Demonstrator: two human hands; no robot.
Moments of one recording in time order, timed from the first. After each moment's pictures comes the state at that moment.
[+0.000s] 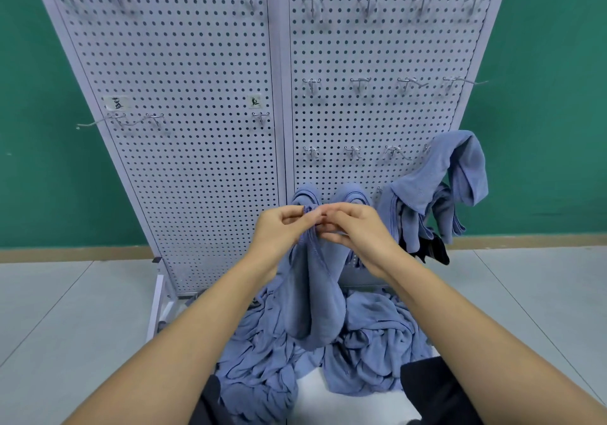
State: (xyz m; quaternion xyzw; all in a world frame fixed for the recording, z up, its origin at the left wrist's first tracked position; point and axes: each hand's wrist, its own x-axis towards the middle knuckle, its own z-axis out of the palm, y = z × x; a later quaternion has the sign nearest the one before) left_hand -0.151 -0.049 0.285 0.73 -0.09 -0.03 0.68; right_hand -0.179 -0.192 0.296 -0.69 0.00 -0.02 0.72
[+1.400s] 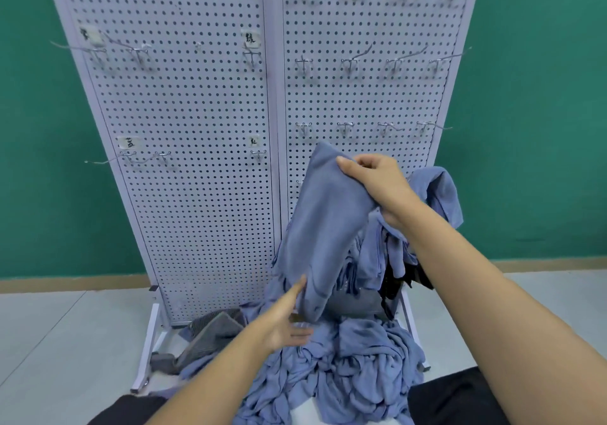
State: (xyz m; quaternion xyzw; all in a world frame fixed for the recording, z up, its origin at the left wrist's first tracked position) left_hand -0.170 -0.053 0.216 0.62 0.12 -0.36 0.69; right_hand -0.173 -0.223 0.406 -0.77 -0.02 -0.18 0.61
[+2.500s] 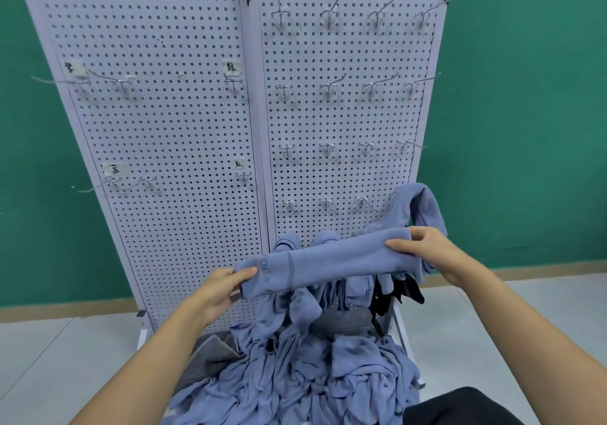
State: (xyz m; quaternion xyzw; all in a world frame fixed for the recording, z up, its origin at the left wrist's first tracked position) left_hand -0.111 0.008 0.272 0.70 0.03 -0.15 0.69; right_hand -0.188 -0.359 0.334 -0.84 0.08 -0.06 0.53
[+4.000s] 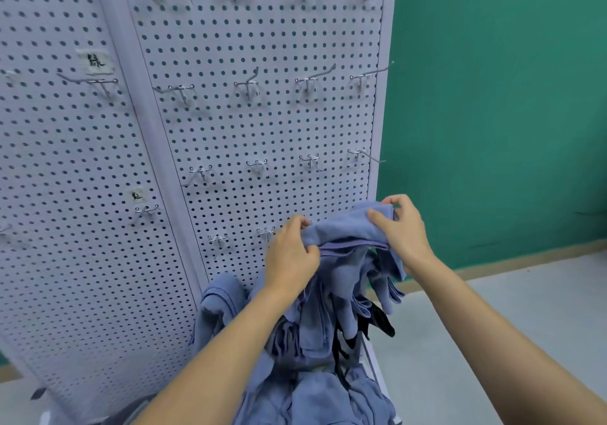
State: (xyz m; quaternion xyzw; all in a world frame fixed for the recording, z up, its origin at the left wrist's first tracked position) left_hand -0.026 -0.250 0.319 0.86 -0.23 0.18 0.41; right_hand -0.086 -0.427 0.359 -0.77 0.14 -0.31 0.53
